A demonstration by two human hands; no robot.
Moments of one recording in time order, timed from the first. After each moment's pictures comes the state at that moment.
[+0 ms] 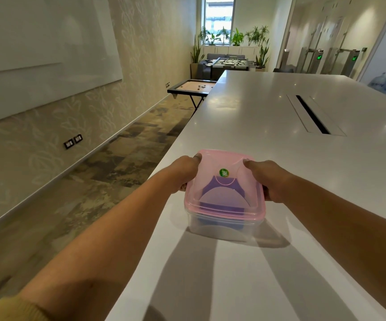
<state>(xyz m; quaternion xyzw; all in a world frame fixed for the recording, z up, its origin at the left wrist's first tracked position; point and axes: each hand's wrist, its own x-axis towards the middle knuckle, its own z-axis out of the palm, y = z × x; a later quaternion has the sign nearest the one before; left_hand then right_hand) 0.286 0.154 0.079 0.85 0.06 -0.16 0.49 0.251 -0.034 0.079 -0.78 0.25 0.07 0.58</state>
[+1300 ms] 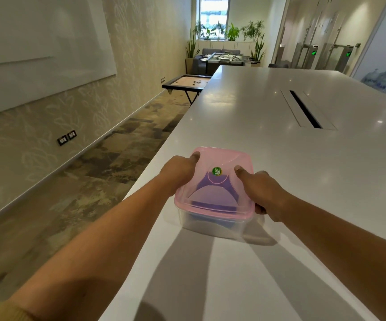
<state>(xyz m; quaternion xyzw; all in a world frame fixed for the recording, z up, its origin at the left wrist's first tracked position) 0.271 0.150 0.066 0.89 0.06 -0.10 0.44 0.208 -0.031 0.052 -0.83 0.21 0.05 0.52</state>
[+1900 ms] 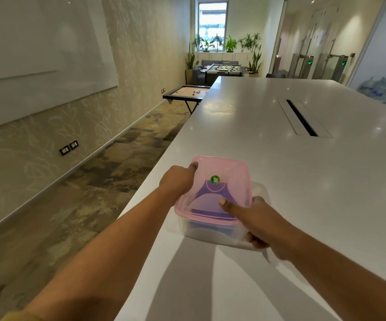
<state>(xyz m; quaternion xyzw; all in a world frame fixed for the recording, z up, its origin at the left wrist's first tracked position) 0.270 0.151 0.063 0.91 0.07 -0.07 0.41 0.141 -0.015 0.063 -0.81 0.16 0.08 0.56</state>
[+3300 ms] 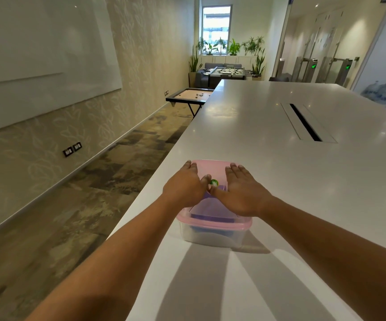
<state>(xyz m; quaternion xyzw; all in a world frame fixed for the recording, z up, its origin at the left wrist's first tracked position) 0.254 0.142 0.073 0.98 -0.10 -0.01 0.19 0.223 -0.008 0.072 -0.99 -0.03 0.04 0.10</state>
